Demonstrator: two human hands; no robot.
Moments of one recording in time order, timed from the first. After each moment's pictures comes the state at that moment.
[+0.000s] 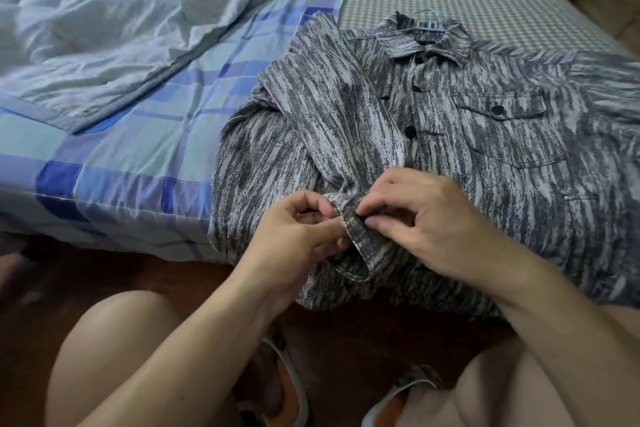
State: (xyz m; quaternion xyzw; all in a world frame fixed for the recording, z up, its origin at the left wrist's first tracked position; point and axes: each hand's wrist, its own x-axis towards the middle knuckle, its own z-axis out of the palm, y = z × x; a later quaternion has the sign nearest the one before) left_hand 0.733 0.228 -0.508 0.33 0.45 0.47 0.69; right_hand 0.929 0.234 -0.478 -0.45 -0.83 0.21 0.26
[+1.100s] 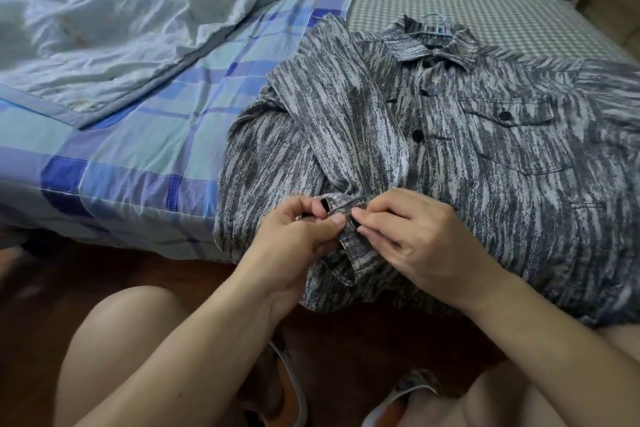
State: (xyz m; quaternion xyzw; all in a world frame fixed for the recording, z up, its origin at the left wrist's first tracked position) left_hand 0.729 0.228 -0.507 0.30 0.50 0.46 0.67; right_hand 0.921 0.234 -0.515 -0.36 -0.89 0.01 0.29
